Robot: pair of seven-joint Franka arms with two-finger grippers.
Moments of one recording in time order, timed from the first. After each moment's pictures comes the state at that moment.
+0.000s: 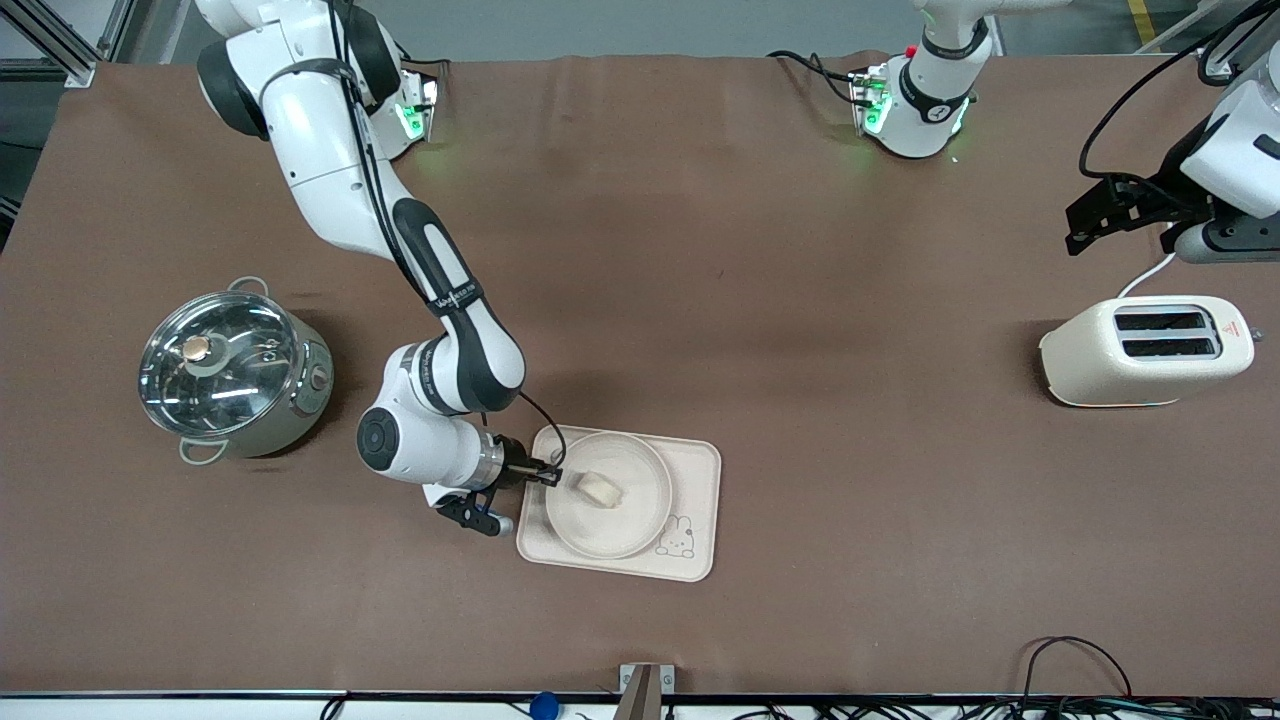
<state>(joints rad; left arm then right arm) 0.01 -0.04 -0.12 -1.58 0.02 1.54 -0.10 0.47 0.96 -0.10 -1.26 0.68 2.26 0.33</state>
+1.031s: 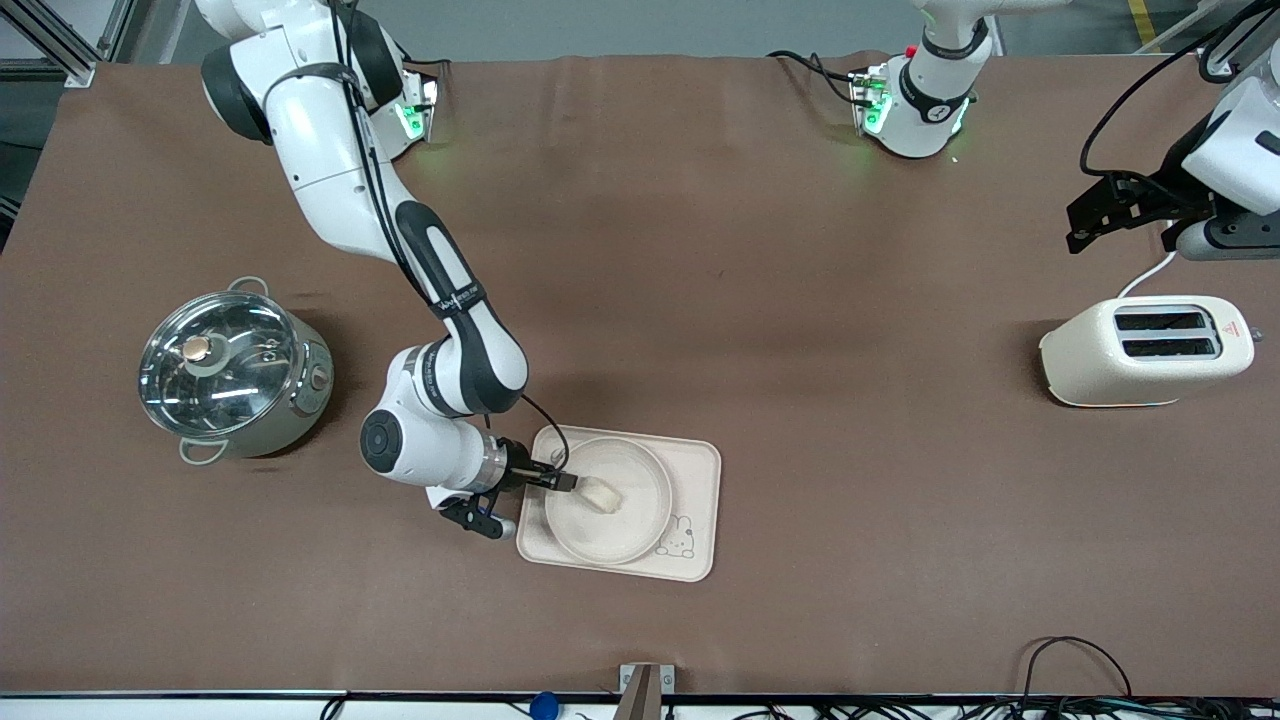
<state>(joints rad) 0.01 -0.05 -0.12 -1.58 0.02 1.53 -0.10 0.47 0.97 -0.10 -1.23 0.68 2.26 0.35</state>
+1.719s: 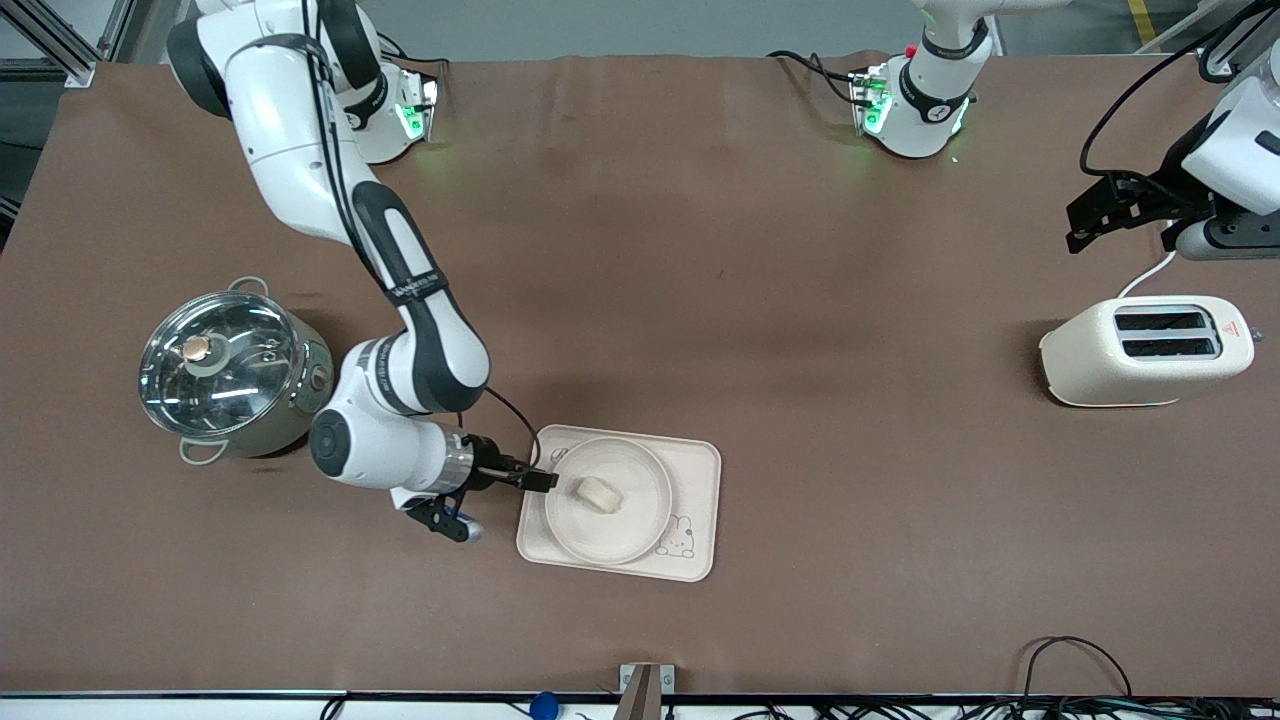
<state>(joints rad) 0.01 -0.05 -0.12 -1.58 0.02 1.53 -0.10 0.41 0.85 -0.11 -1.30 0.68 2.16 0.35</state>
